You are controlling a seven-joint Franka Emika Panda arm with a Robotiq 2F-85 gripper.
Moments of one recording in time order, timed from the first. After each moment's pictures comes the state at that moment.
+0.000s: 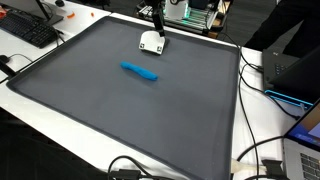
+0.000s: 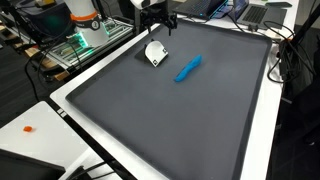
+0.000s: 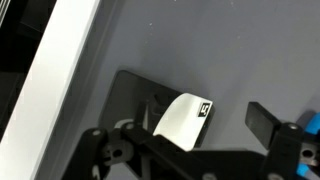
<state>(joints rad) 0.04 -0.04 0.07 -2.52 0.35 2.32 0.97</state>
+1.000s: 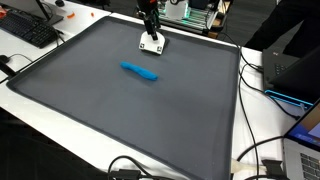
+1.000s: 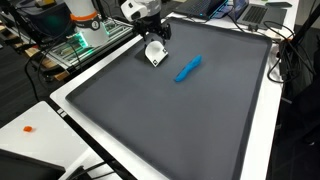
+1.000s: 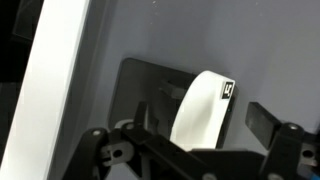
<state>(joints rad) 0.02 -0.01 0.03 -2.57 0.38 2.42 0.98</state>
